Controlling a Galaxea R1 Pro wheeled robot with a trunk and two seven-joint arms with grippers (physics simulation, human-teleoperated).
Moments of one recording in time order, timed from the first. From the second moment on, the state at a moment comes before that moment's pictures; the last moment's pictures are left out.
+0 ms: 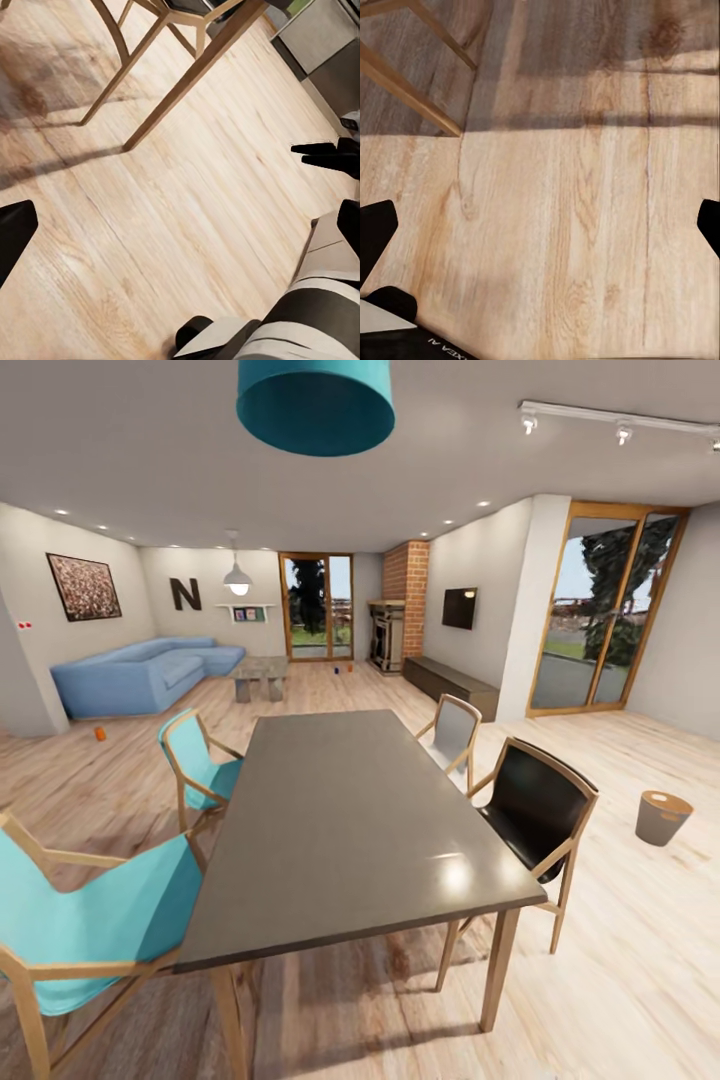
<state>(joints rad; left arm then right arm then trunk) 0.05 0.15 0.31 -0.89 0.08 0.10 -1.19 -0.08 -0.14 -0.08 -0.70 0.00 0.06 0.64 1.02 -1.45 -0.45</state>
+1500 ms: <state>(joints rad) 0.05 0.15 0.31 -0.89 0.08 0.10 -1.19 -0.08 -0.14 -0.08 -0.70 0.00 0.06 0.64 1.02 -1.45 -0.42</state>
